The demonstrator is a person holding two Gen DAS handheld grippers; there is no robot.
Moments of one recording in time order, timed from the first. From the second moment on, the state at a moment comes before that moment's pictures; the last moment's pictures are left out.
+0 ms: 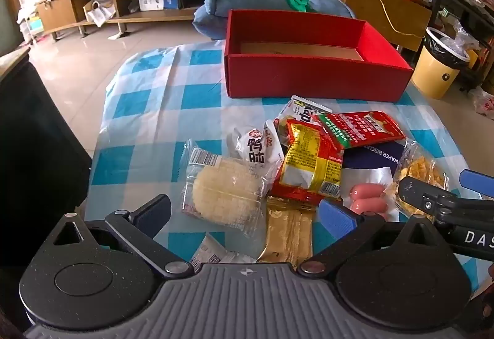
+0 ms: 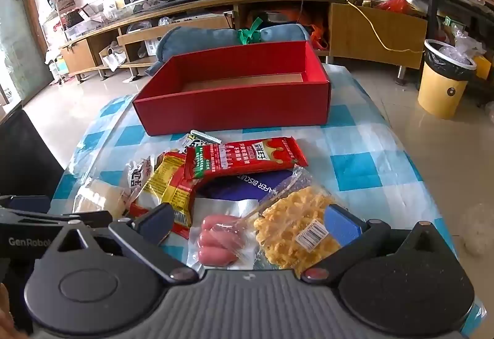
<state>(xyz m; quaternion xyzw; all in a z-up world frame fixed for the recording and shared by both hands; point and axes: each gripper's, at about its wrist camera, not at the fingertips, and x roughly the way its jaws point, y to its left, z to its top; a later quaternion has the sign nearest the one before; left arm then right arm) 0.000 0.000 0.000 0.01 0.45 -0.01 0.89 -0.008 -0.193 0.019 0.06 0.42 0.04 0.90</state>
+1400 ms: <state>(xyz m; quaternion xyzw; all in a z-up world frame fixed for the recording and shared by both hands) -0.001 0.001 -0.006 0.00 0.46 -0.02 0.89 -0.006 -0.190 0.012 0.05 0.44 0.04 0.89</state>
